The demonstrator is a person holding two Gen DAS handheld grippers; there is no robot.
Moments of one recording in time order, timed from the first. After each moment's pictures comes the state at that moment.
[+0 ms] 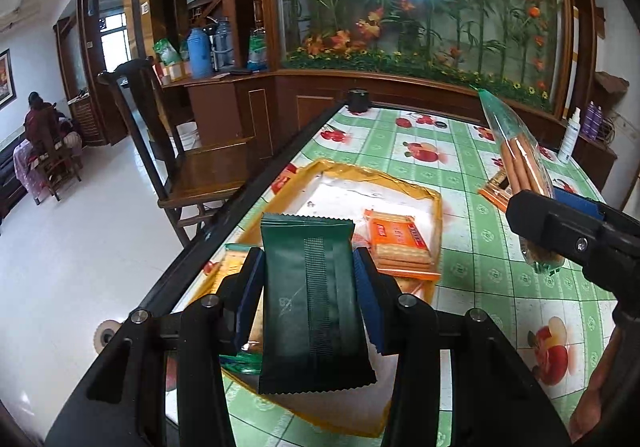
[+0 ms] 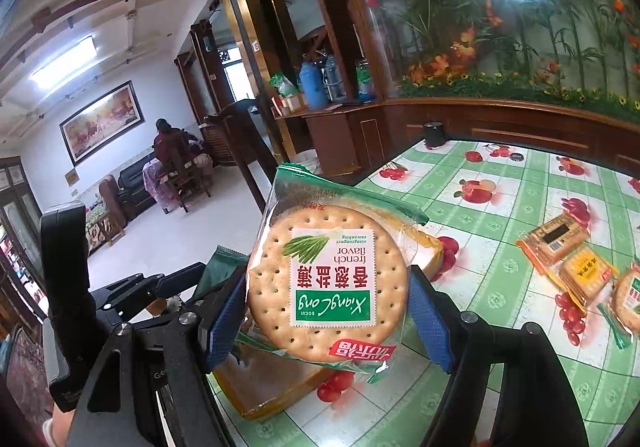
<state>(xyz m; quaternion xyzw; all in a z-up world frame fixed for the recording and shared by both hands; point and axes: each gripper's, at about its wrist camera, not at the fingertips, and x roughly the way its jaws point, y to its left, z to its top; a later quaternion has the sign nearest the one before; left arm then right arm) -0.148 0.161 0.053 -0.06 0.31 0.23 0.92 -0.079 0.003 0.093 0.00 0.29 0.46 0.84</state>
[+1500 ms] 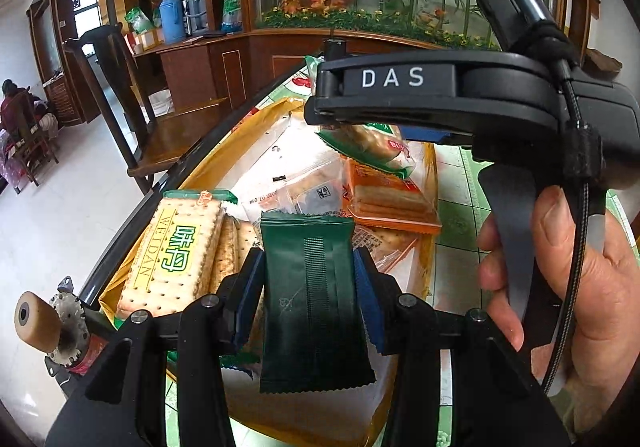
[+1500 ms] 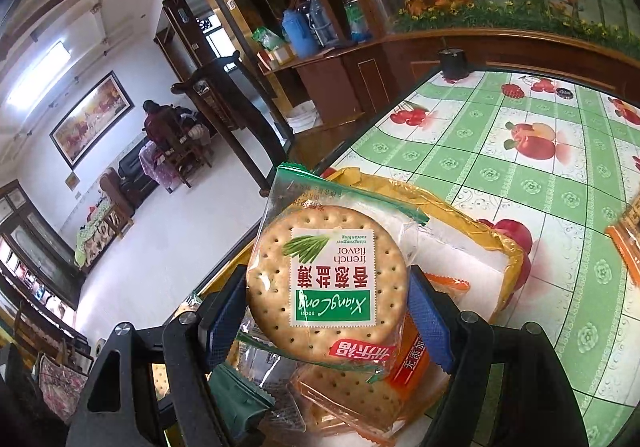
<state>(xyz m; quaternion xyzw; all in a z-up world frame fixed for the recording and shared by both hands) -0.127 0.152 0.009 -0.07 0.37 0.18 0.91 0.018 0.116 0.023 0.01 0.40 0.46 0.79</state>
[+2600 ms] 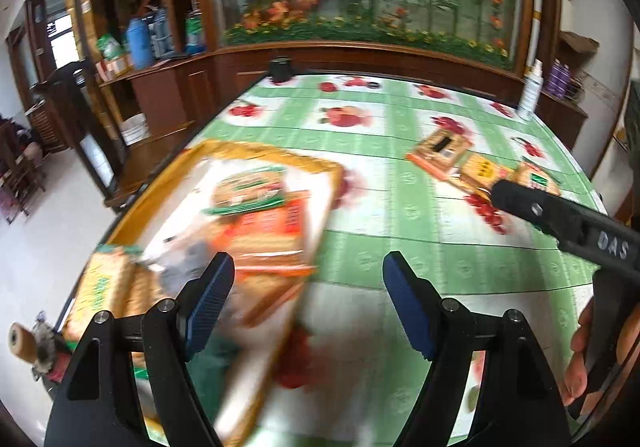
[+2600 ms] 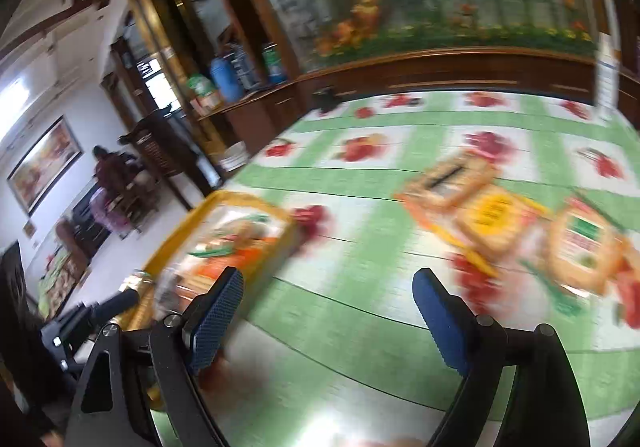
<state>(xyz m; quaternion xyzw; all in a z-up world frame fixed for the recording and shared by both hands) -0.073 0.069 0.037 -0.04 0.37 0.14 0.92 0.018 -0.094 0.042 0.05 0.37 0.33 0.87</state>
